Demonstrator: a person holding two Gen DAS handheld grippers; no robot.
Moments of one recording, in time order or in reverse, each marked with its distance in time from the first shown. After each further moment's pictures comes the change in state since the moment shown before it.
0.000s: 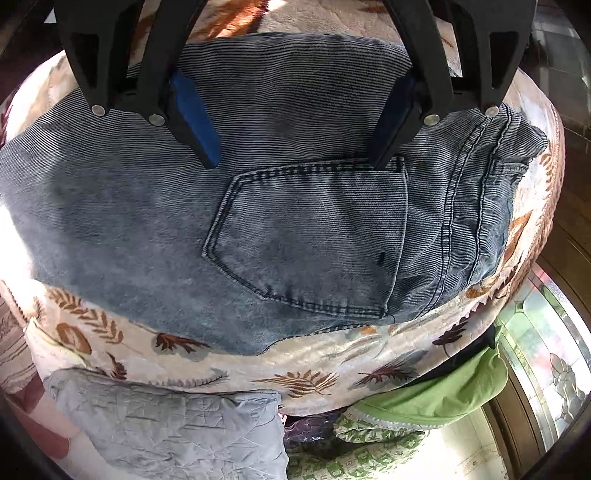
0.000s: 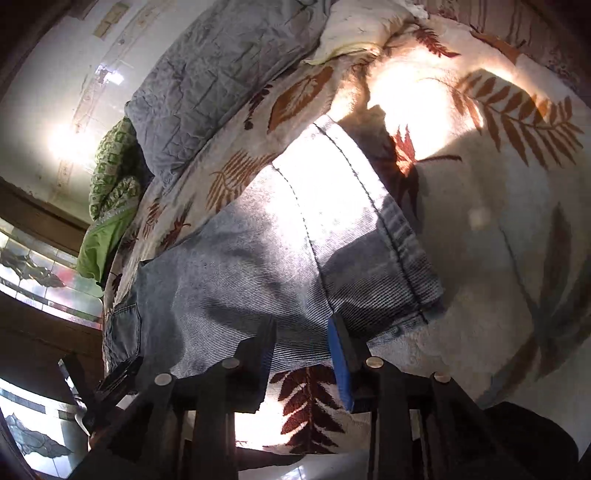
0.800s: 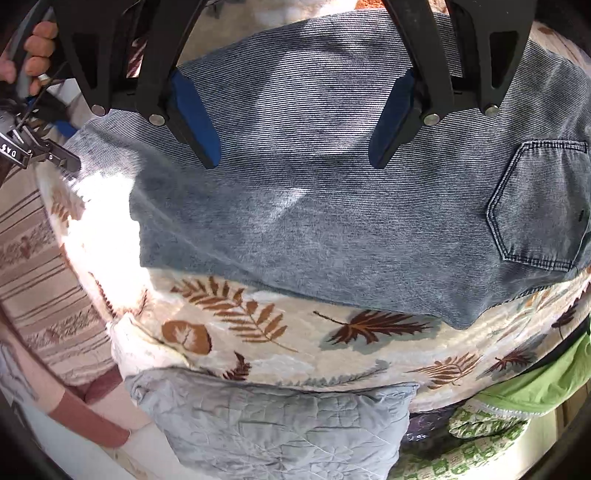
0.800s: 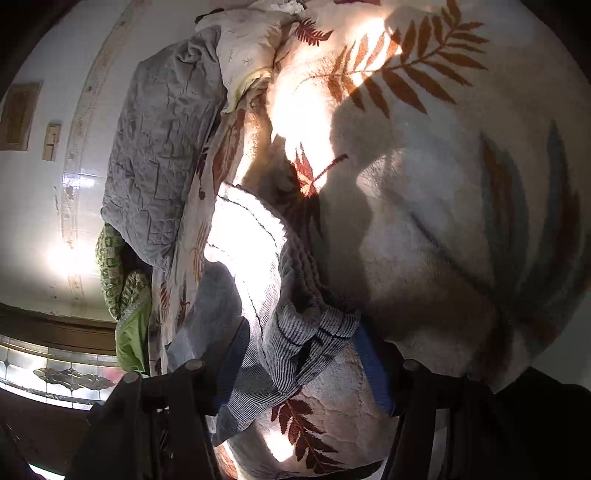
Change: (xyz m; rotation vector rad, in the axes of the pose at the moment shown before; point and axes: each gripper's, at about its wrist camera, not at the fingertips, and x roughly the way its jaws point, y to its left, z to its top) left arm 0.008 -0.154 0.018 0.062 0.038 -0.260; right arm -0.014 -0.054 0.013 0.300 -0.110 0.053
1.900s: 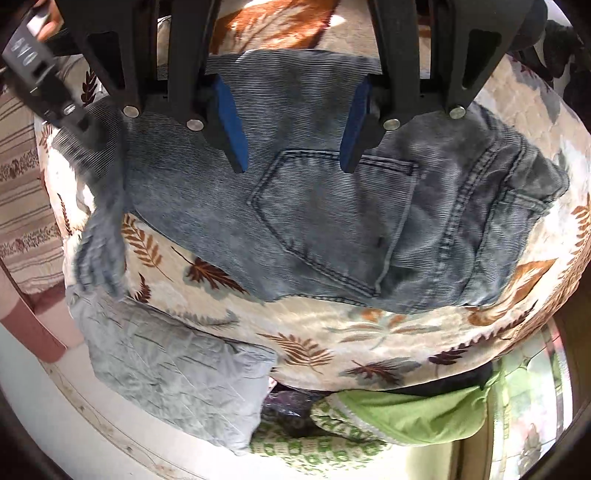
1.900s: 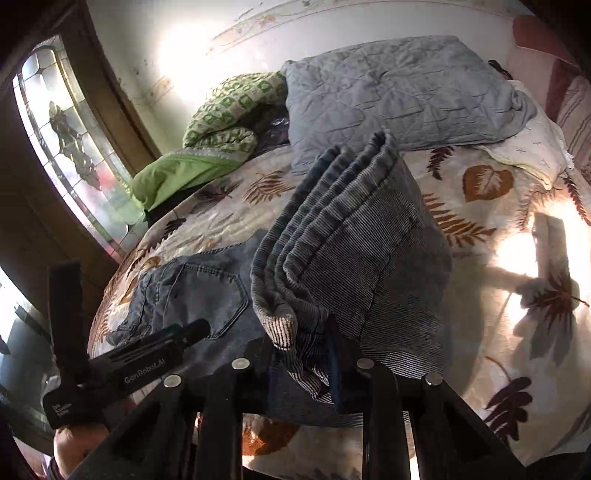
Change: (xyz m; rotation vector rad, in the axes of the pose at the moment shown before) left arm -0.088 0.170 -0.030 -0.310 -0.143 0.056; right arm 0.062 0.249 -0.185 -0.901 0.032 -0.020
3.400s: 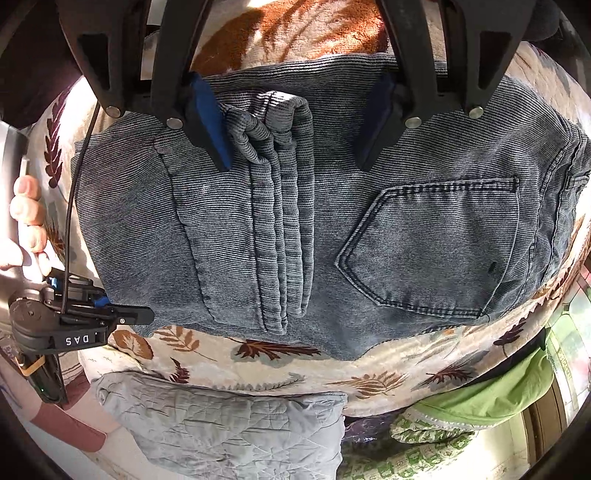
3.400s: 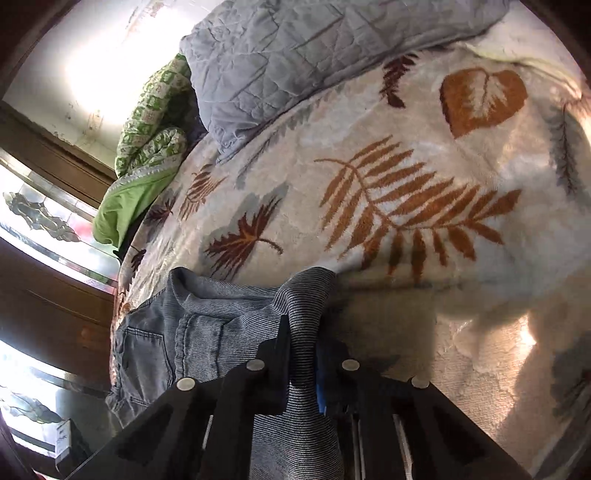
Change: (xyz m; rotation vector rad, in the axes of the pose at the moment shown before) left arm 0.047 -0.068 -0.037 0.273 0.094 0.020; right arm 0.102 -0.147 0.067 0.271 0.149 0.091
